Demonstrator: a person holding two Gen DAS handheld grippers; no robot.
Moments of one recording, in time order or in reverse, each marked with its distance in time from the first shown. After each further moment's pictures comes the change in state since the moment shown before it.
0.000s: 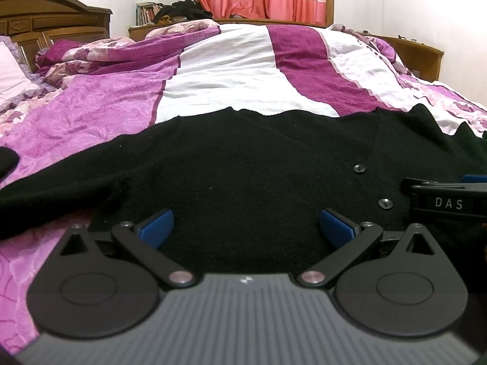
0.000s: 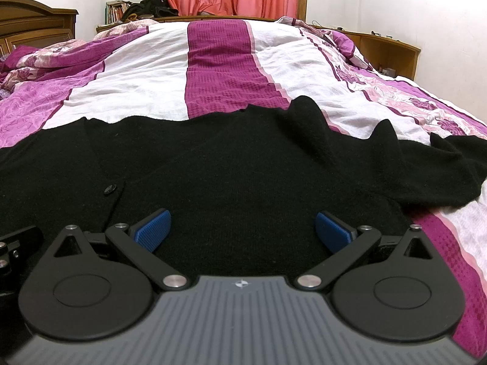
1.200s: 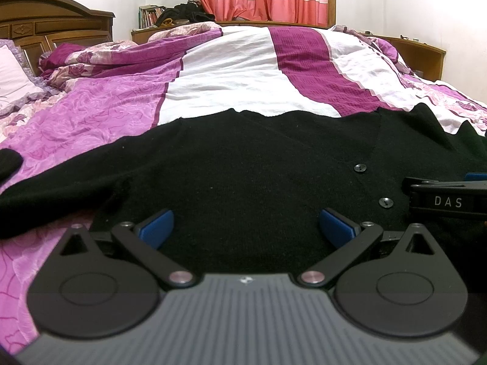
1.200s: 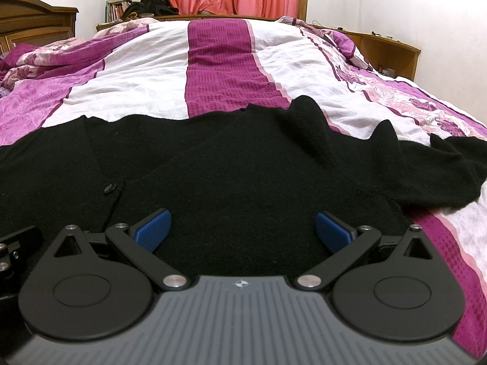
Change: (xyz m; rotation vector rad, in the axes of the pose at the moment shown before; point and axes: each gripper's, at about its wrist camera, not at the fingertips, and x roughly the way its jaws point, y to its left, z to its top) left arm -0.001 0.003 0.000 0.015 -0.008 0.017; right arm 0.000 0.001 0.000 -0.002 0.001 -0.001
